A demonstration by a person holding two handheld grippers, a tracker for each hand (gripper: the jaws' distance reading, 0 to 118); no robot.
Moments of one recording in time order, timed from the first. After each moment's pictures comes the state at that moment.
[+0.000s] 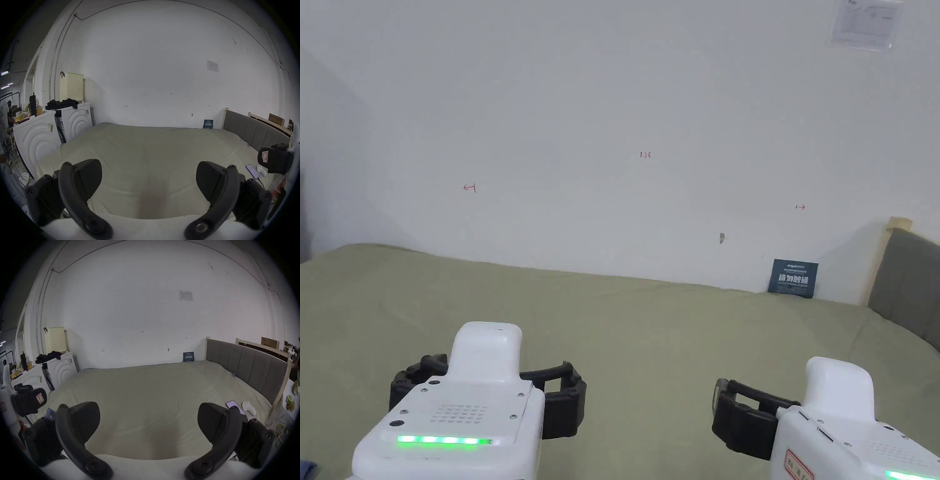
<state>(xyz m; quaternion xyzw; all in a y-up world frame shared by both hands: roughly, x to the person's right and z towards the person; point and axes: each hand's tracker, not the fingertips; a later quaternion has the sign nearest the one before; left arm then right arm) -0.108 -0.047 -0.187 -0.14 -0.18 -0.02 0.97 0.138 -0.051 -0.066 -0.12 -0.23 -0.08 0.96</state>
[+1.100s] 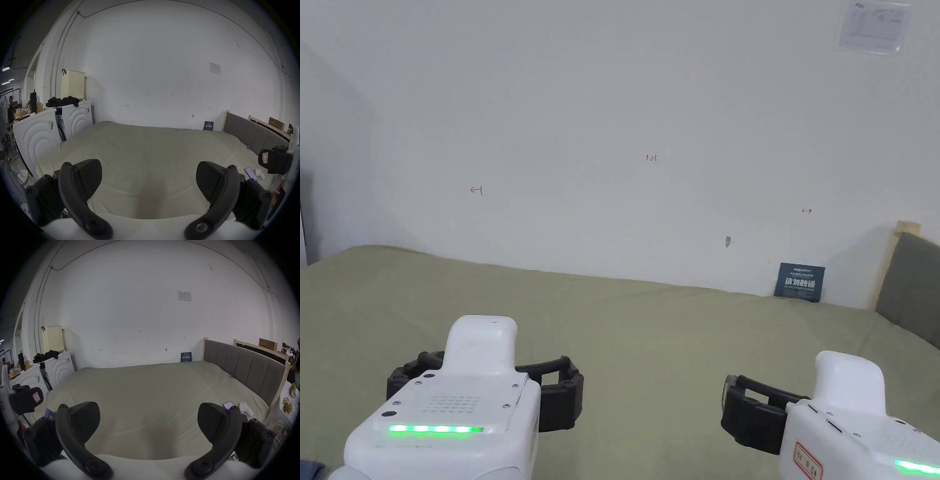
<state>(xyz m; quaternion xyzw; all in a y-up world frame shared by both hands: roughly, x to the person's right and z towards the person) -0.118 -0.040 -0.193 -0.14 -0.18 -0.01 0.97 0.137 -0.040 -0.069 -0.12 -0.23 -0.07 0.96</state>
